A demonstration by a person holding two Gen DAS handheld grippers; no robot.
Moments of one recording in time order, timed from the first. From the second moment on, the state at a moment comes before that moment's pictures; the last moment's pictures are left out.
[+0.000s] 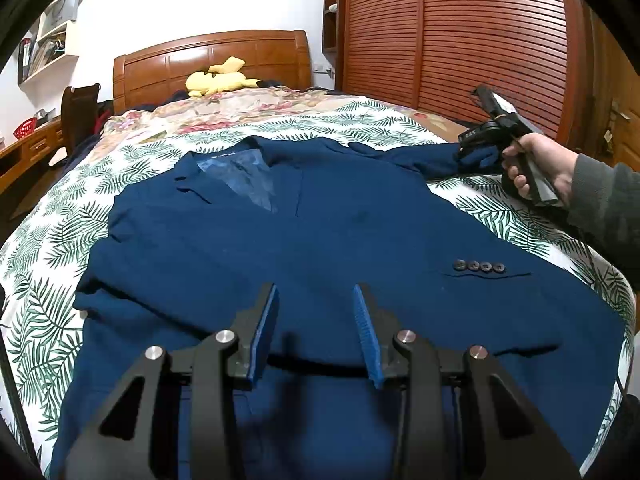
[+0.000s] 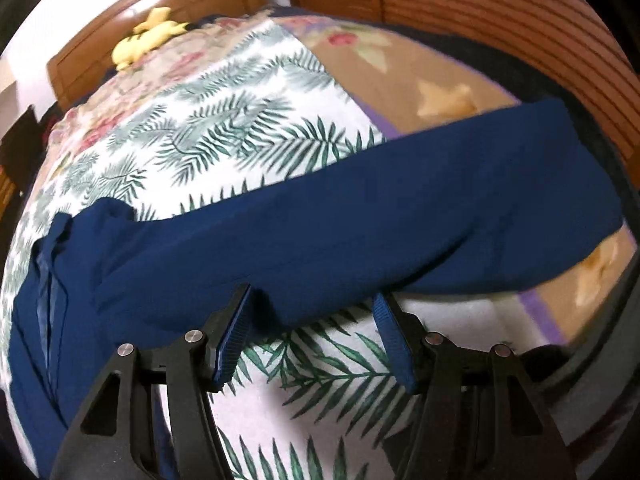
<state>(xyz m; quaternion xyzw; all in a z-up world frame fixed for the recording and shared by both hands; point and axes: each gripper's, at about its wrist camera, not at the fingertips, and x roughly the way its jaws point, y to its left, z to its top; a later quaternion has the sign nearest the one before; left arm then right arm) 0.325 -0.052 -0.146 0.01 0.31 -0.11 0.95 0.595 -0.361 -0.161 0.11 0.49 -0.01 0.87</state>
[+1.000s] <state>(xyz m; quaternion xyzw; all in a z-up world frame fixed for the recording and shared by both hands) 0.320 -0.051 -0.141 0.01 0.30 -0.11 0.95 0.538 -0.270 -0.050 -0.01 0.35 0.11 0.93</state>
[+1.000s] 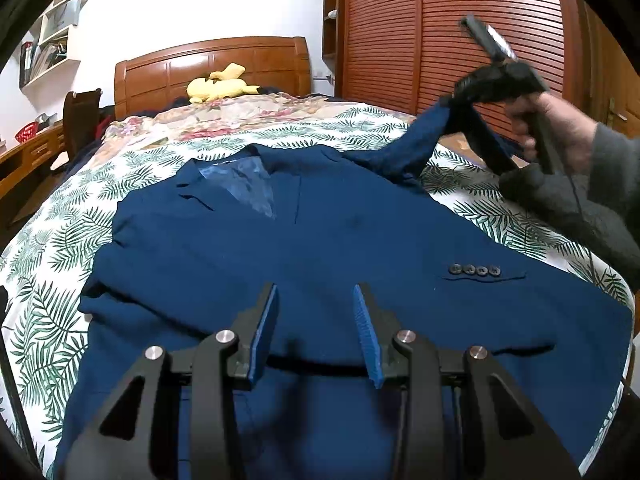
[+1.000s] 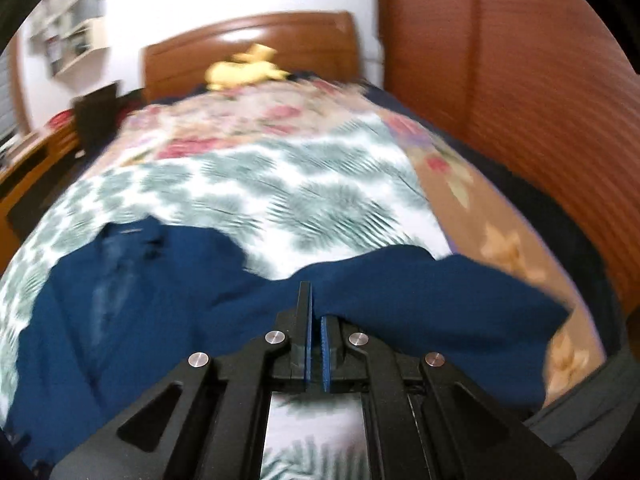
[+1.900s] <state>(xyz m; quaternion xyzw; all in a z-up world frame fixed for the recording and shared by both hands) 0.310 -0.025 -0.124 0.00 0.27 -0.08 0.96 0.416 -0.150 -0.042 -0.15 0.38 0.25 0.88</state>
